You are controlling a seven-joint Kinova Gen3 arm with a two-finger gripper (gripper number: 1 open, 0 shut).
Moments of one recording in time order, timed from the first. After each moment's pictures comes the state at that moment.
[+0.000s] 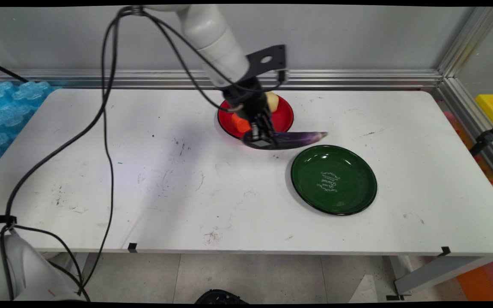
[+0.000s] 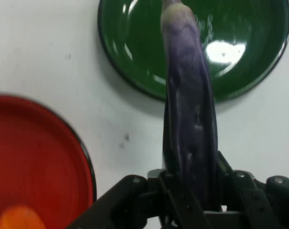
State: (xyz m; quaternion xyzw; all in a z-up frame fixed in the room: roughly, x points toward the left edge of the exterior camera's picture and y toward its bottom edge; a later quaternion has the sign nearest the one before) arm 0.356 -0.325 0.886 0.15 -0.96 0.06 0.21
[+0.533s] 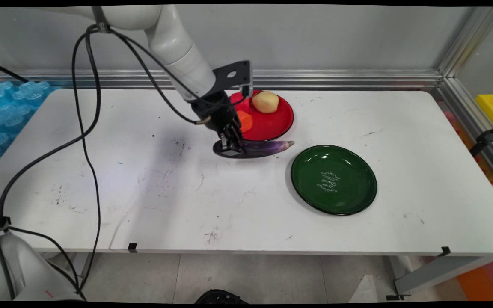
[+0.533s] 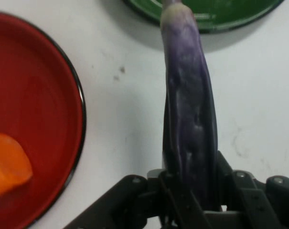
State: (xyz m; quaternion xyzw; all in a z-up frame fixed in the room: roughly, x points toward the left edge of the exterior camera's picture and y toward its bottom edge) arm 0.404 -0.303 0.857 0.18 -0.96 0.05 0.18
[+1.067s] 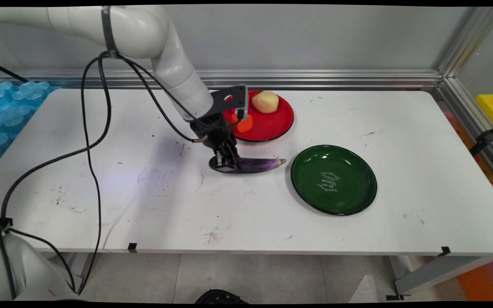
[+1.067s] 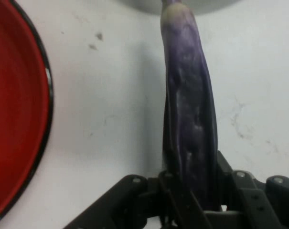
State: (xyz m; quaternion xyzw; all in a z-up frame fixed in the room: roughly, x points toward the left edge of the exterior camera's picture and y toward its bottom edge) arm 0.411 -0.302 0.807 0.18 -0.97 0.03 0.17
